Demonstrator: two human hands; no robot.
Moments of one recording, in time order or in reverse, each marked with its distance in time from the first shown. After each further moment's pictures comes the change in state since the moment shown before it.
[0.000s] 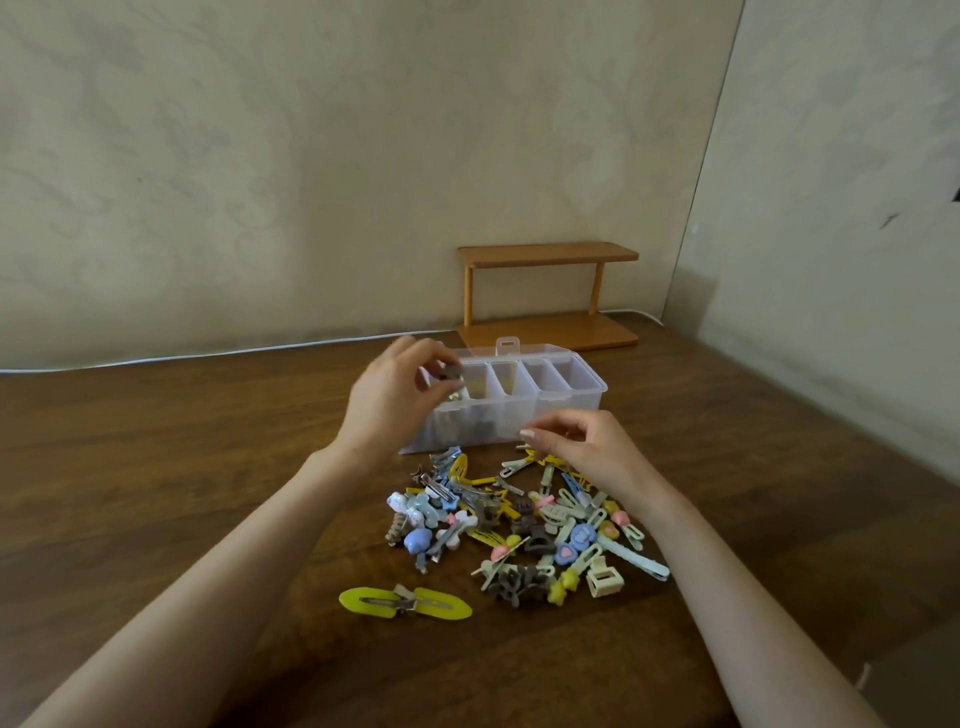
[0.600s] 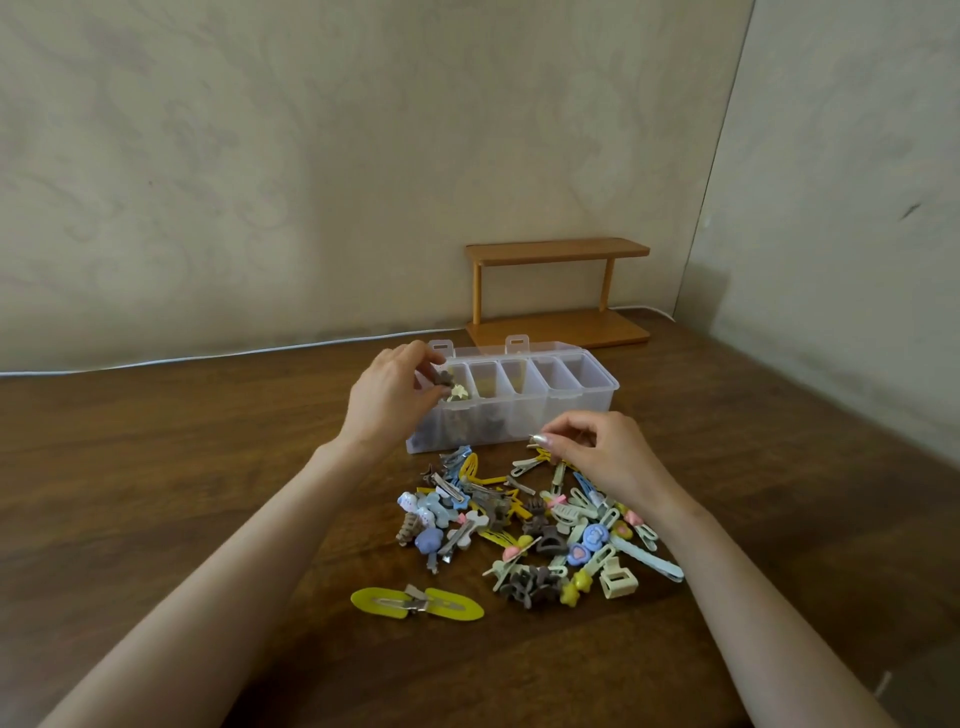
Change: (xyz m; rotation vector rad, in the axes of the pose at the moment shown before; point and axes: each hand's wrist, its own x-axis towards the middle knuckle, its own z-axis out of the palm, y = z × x) left_hand 0.006 -0.021 0.005 0.155 -0.057 -0.127; right_hand -0.002 0.005 0.002 -0.159 0.052 -0.105
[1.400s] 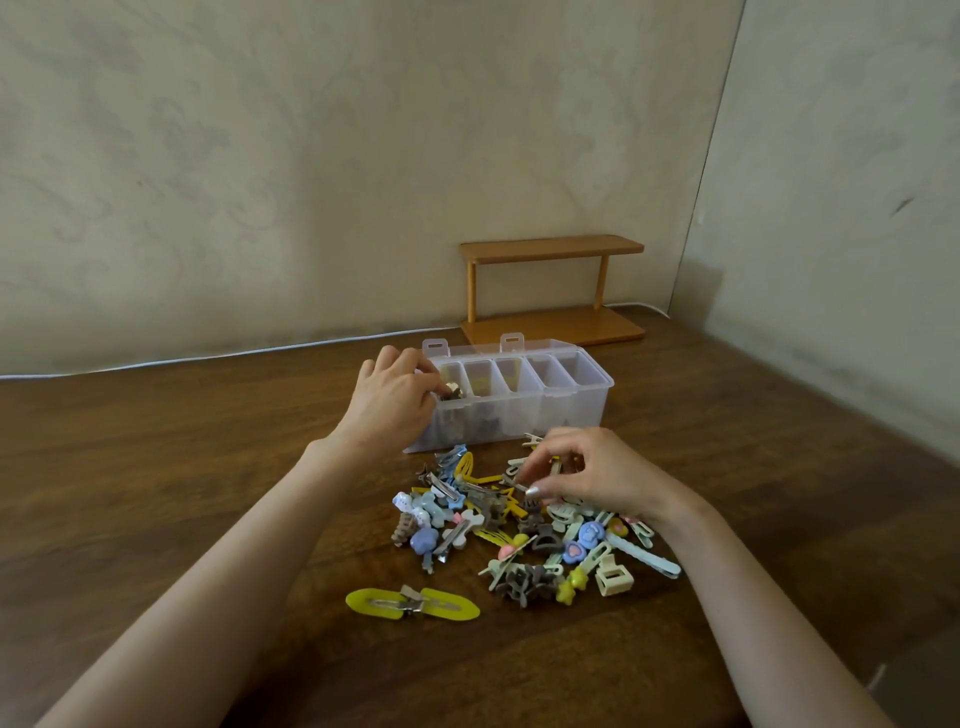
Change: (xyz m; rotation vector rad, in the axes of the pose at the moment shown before) left_hand -0.003 0.003 -0.002 0.336 -0.190 0.130; right_hand -0.007 -0.008 -0.005 -0.038 -0.296 0.008
